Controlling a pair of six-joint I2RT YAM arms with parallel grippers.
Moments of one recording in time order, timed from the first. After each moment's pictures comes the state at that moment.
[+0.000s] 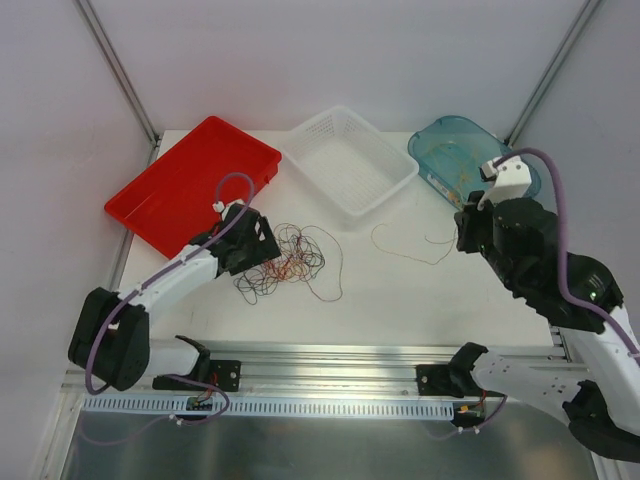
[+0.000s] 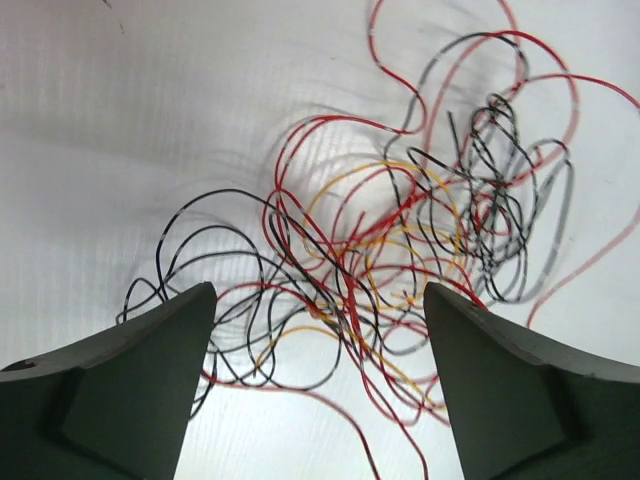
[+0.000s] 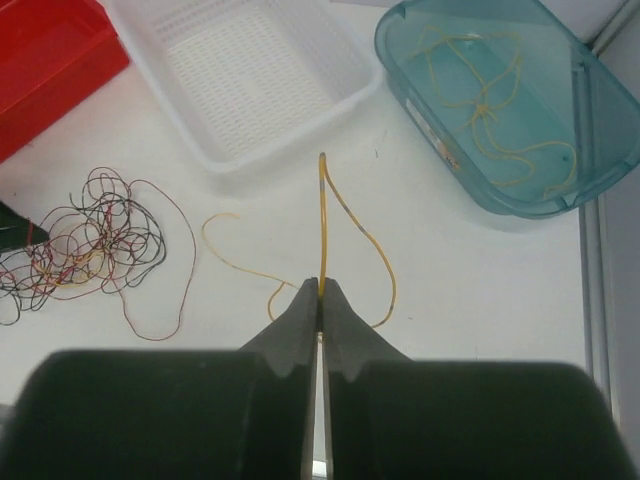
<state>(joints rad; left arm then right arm) -0.44 1.33 0.77 -0.43 -0.14 -0.79 0.83 0.87 1.50 -1.05 0.60 0.24</state>
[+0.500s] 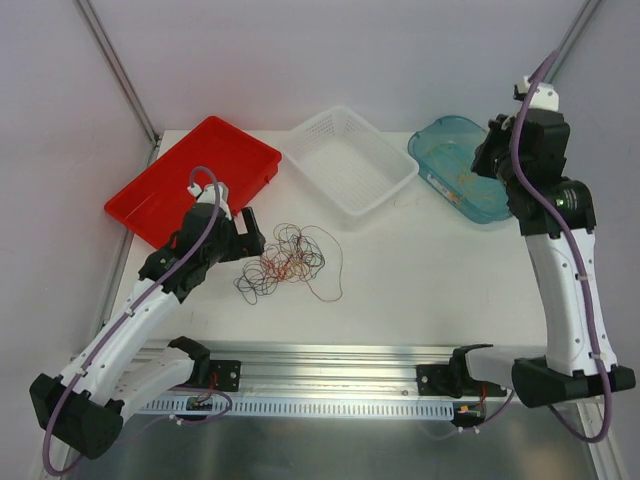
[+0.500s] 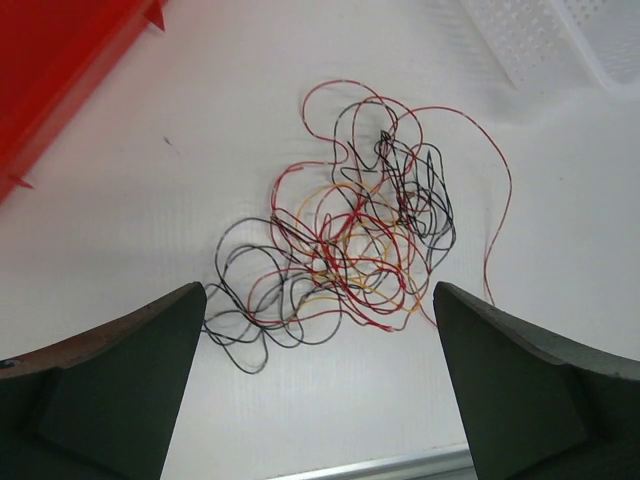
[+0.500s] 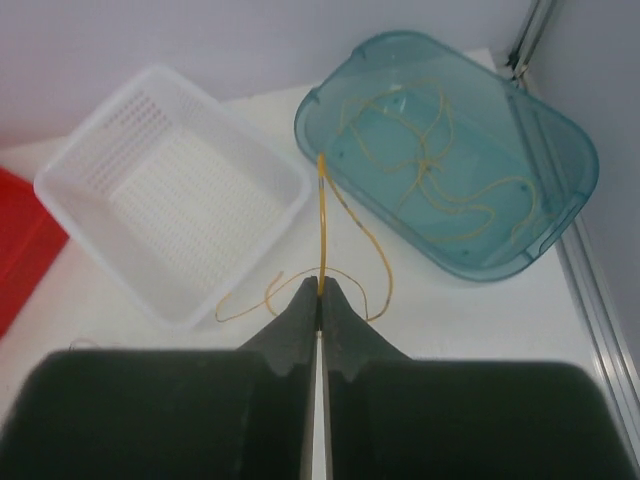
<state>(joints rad) -0.43 0.92 0.84 -0.59 -0.14 -0.51 0.22 1.21 1.69 -0.87 0.24 0.23</state>
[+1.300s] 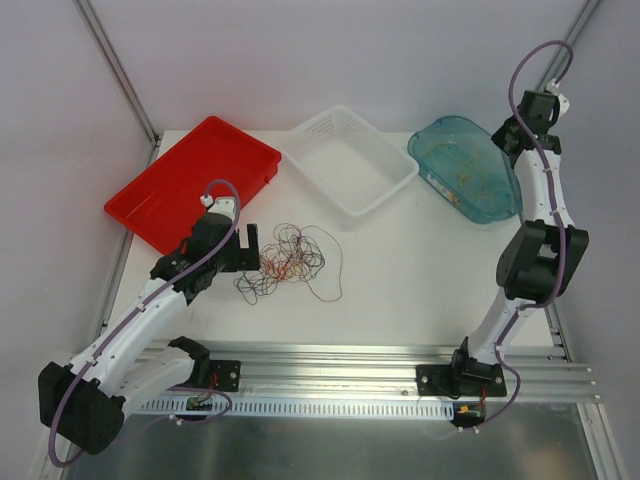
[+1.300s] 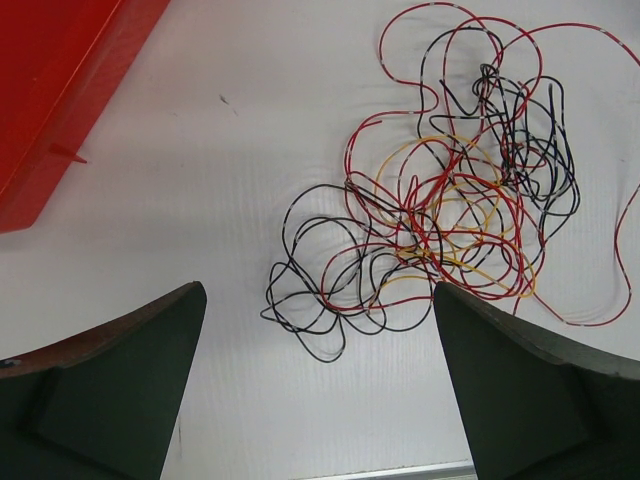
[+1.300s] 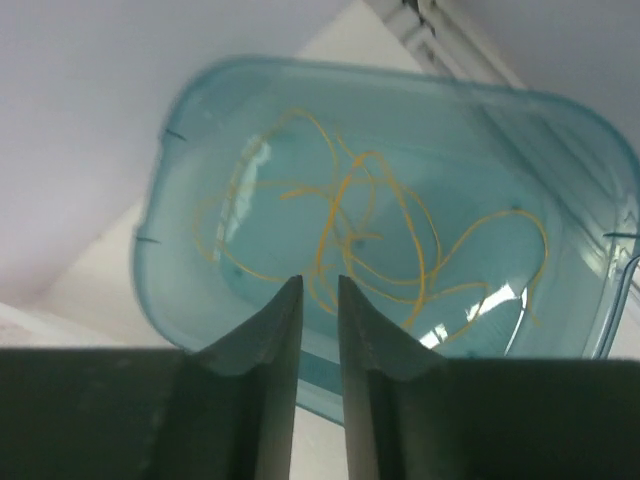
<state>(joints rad) -0.43 0.92 0.73 -0.57 -0.21 -0.35 -0.17 1.86 1.83 -0.46 0.18 0.49</state>
